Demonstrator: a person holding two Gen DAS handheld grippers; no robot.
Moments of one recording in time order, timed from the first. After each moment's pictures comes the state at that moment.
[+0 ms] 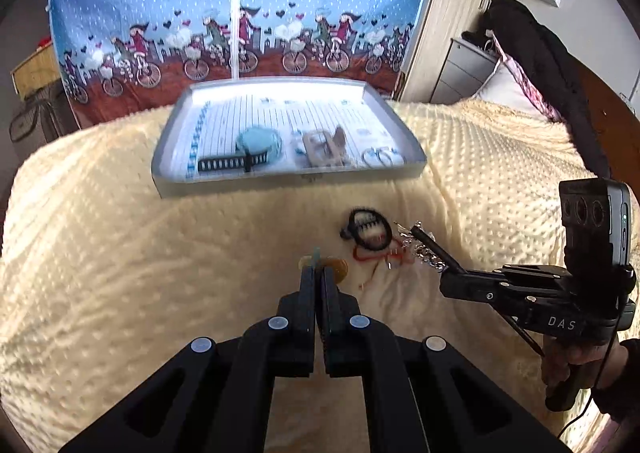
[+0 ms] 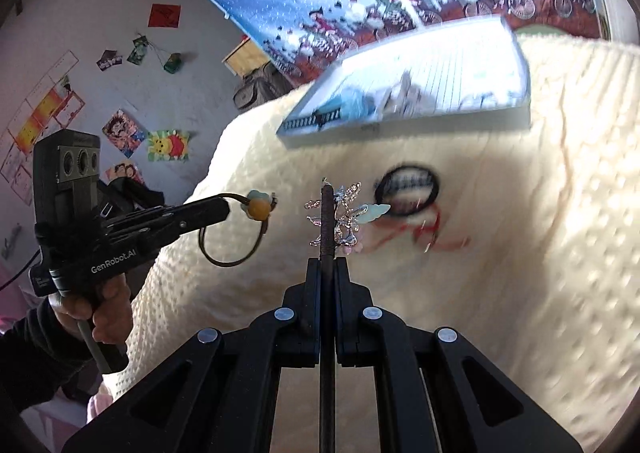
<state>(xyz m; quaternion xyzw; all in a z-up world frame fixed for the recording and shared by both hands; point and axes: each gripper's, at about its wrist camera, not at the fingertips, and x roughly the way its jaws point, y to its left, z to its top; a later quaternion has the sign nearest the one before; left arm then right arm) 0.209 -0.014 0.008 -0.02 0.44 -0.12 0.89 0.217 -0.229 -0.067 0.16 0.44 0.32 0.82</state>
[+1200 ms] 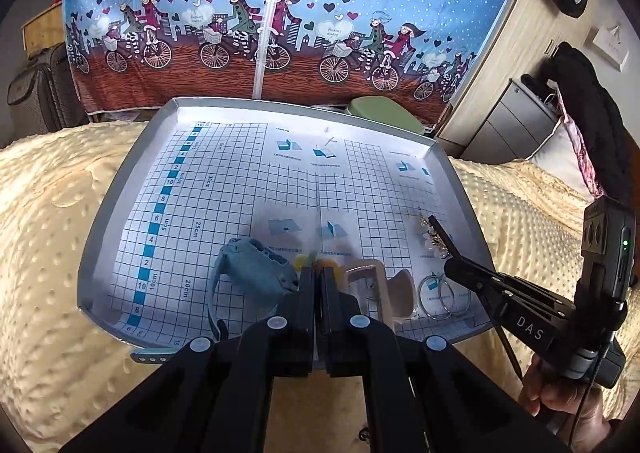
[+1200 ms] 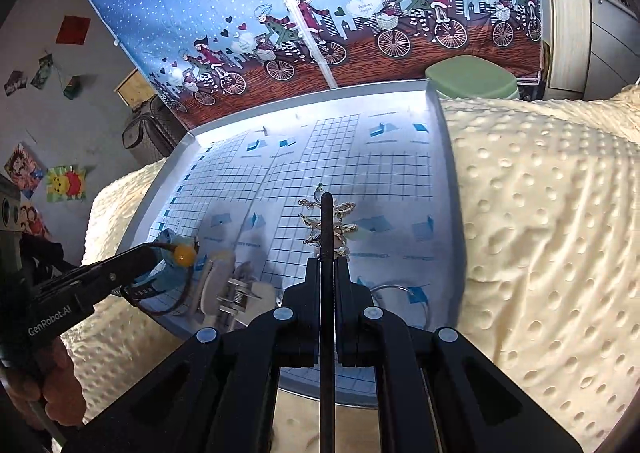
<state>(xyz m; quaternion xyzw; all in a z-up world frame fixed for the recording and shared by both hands) 0.390 -0.026 -0.030 -0.09 0.46 -0.06 0.88 0.420 -0.229 -0.072 0.12 0.45 0.15 0.87</state>
